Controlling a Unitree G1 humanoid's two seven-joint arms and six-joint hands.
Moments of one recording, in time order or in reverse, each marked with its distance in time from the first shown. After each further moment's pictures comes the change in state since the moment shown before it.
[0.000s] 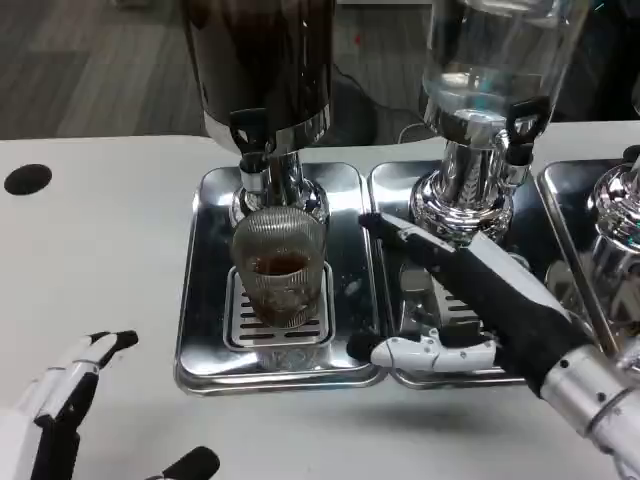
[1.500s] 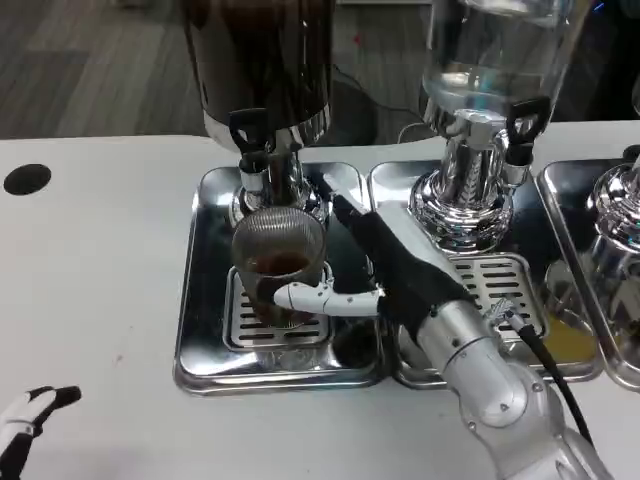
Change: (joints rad) left arm 0.123 -0.031 0.150 0.125 -0.095 -0.242 0.057; right arm -0.248 0.271 0.178 0.211 -0.232 0.259 -0.253
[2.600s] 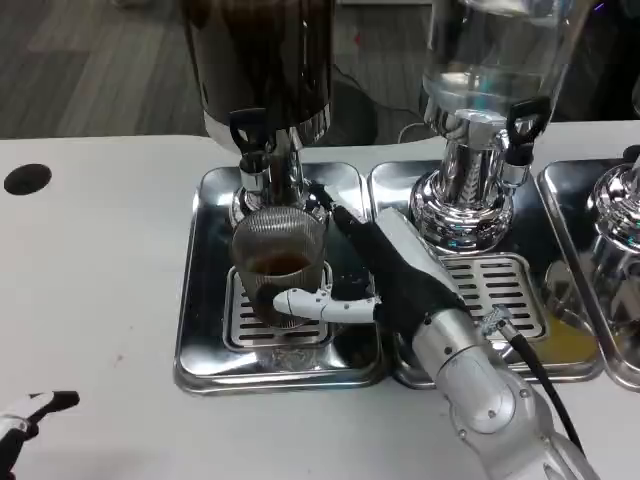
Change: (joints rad) left arm -0.017 -0.013 0.034 -0.004 -0.031 -0.006 -0.053; right arm -0.004 0.011 0.017 0.057 0.000 -0.002 -0.055
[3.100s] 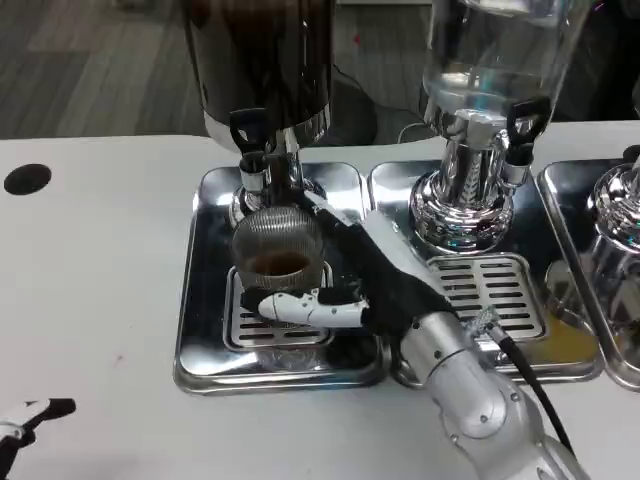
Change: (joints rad) left arm 0.012 0.000 0.006 0.016 -0.019 -0.024 0.000; right arm 0.000 0.011 0.017 0.017 0.015 -0.043 0.000
